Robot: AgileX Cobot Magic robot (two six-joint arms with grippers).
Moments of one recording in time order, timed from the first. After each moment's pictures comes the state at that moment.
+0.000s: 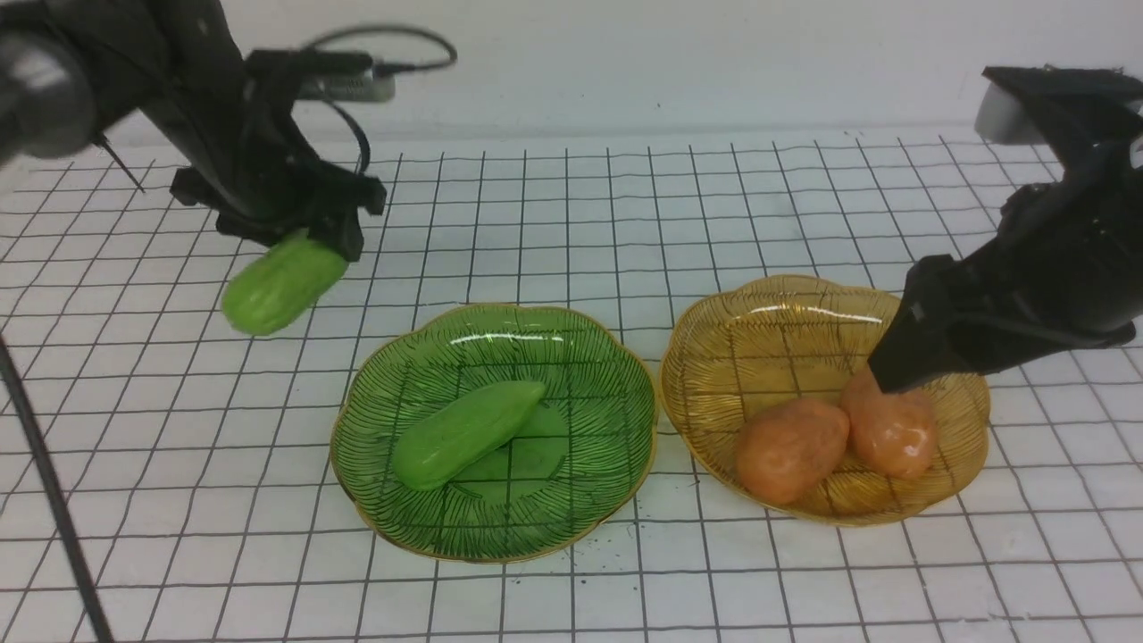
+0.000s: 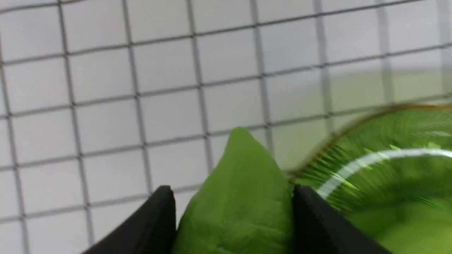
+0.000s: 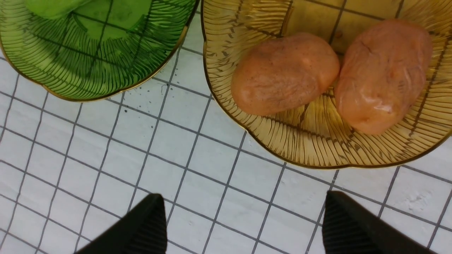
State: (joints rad) right arm 0.26 1.41 -1.30 0.29 1.25 -0.13; left arm -0.10 2.00 -1.81 -0.14 1.06 0.07
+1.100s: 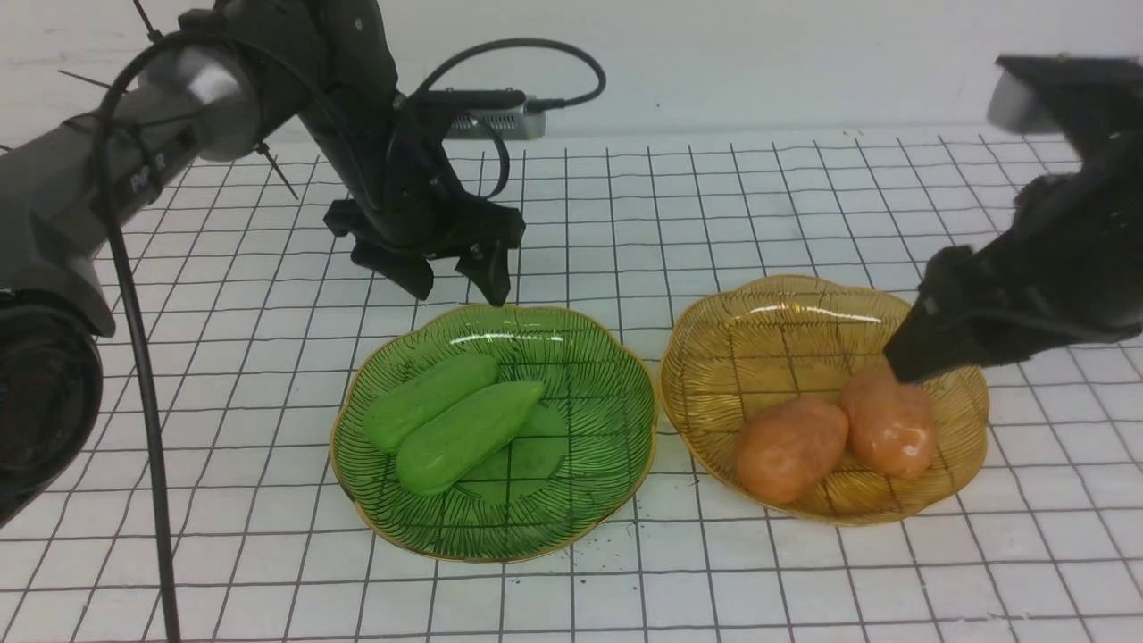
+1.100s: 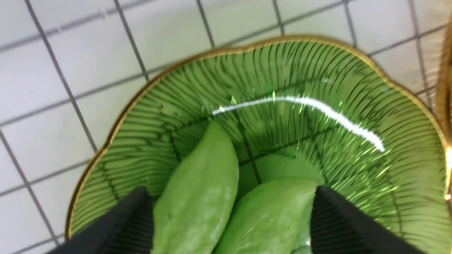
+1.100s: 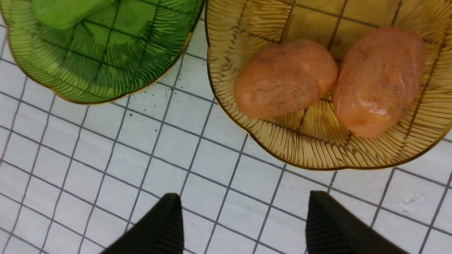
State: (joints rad) right arm 0.26 1.34 -1.30 0.29 1.25 -0.14; left arm -0.26 2.15 -2.00 -0.19 1.23 0.07
